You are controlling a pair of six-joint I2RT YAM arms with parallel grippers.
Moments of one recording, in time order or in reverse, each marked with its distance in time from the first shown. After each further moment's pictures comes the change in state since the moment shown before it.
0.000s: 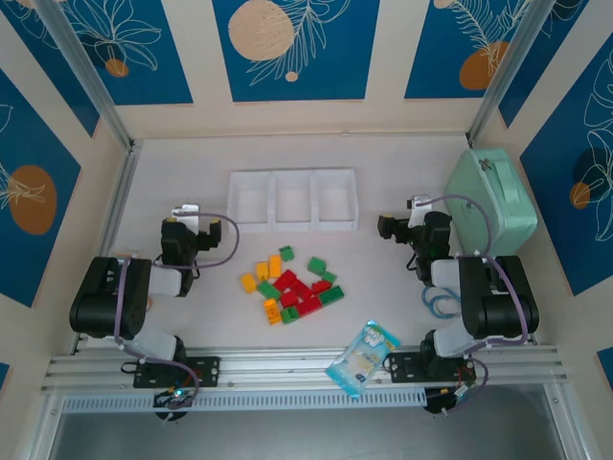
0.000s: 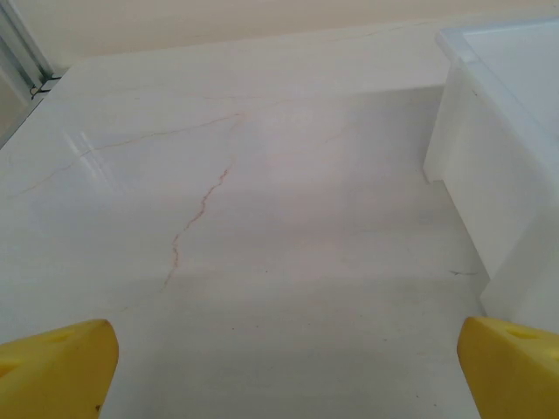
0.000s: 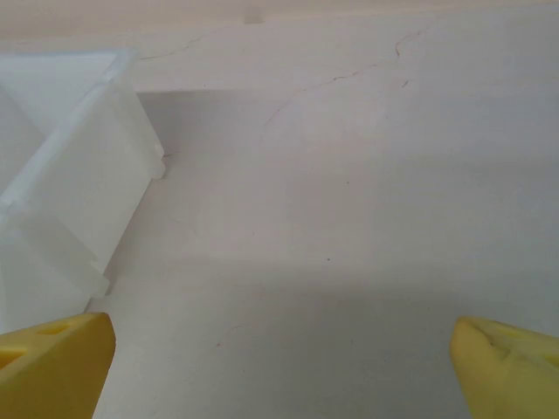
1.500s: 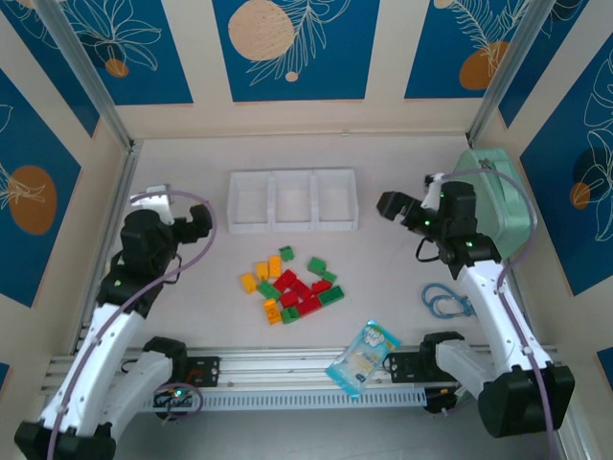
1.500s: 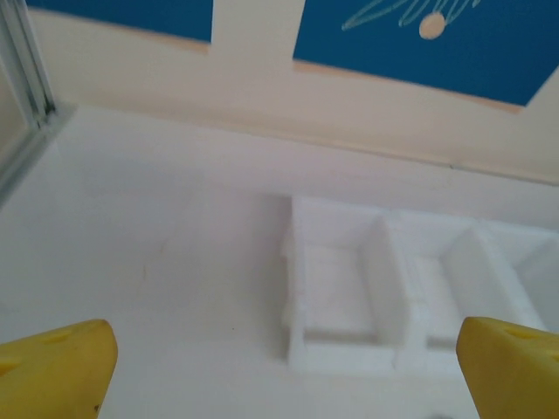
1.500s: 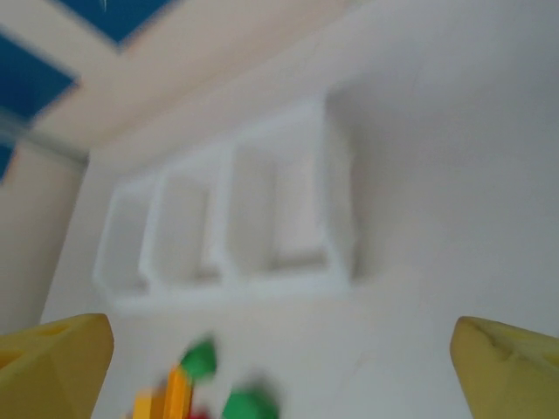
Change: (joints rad) left arm -0.162 -0.853 0.435 -1.298 -0.040 -0.361; right arm 0.132 -0.520 0.471 -1.210 -0.172 0.472
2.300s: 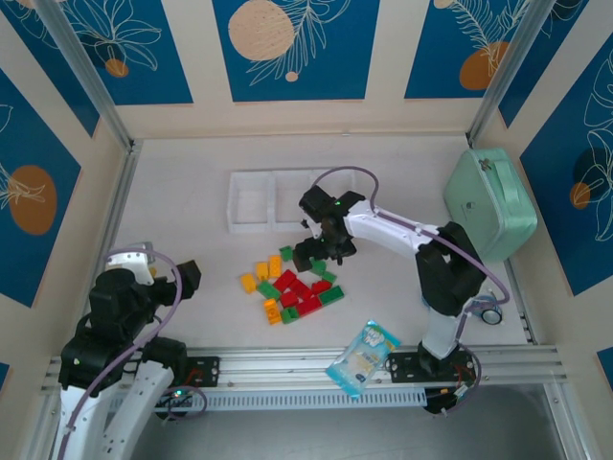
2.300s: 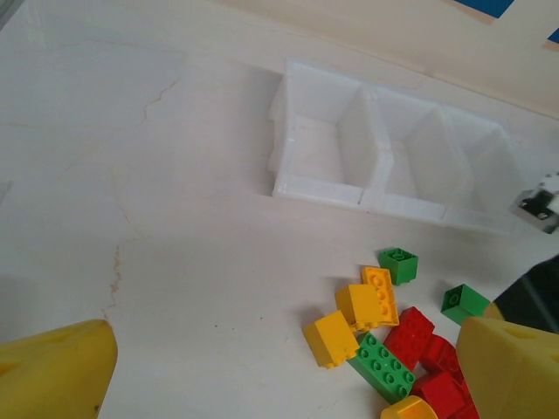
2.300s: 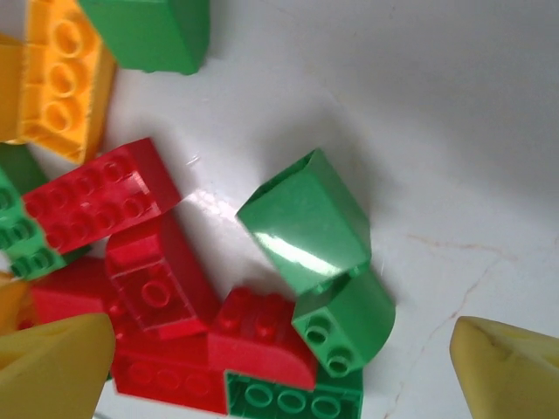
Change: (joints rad) left arm -0.002 -0.396 0.021 -0.550 0.099 -0.108; right arm 0.590 0.827 0.493 -0.458 0.220 -0.216
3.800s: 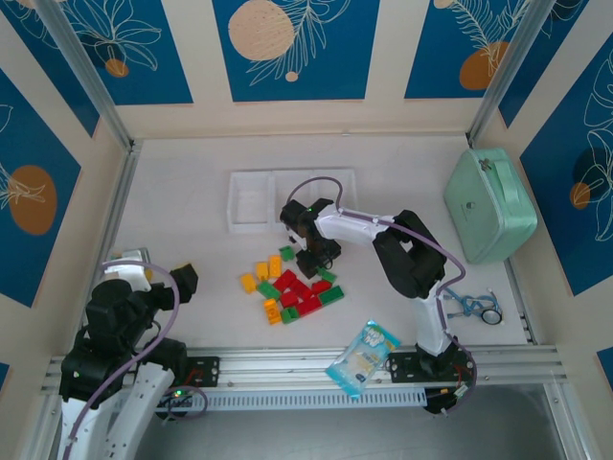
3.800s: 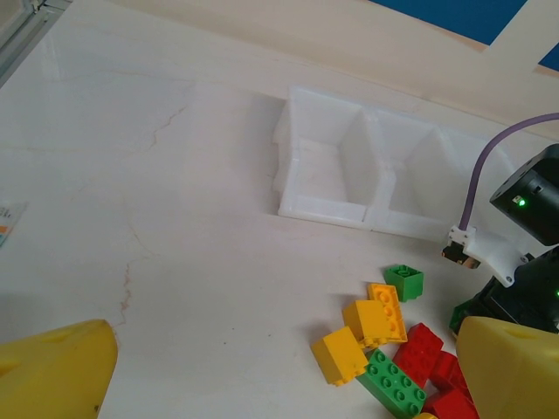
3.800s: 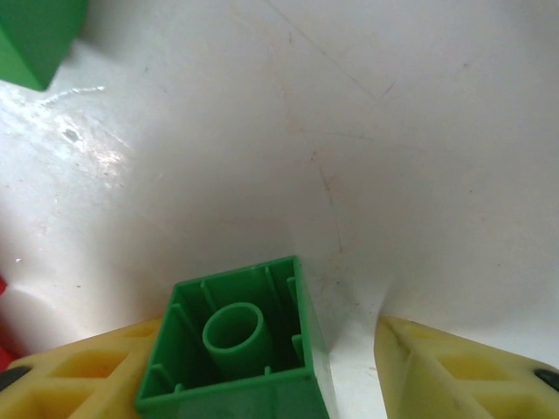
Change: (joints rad) left arm 0.000 -0.081 -0.036 0.023 -0.029 0.019; right arm 0.064 0.236 0.112 -0.039 0.188 -0.215
